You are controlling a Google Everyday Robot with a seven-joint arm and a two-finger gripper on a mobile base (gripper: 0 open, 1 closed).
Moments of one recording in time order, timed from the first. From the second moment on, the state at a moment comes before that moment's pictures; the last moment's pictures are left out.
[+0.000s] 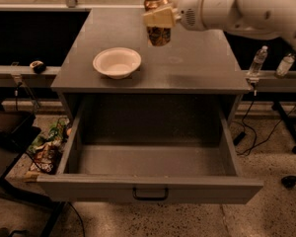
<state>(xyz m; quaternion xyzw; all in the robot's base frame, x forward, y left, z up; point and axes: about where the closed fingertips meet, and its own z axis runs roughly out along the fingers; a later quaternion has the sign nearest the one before) 0.706 -0.050 1.015 -0.35 0.71 0.19 0.58</state>
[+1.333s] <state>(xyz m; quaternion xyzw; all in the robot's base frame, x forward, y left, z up) 0.809 -0.007 0.891 -0.30 0.68 0.22 0.63</state>
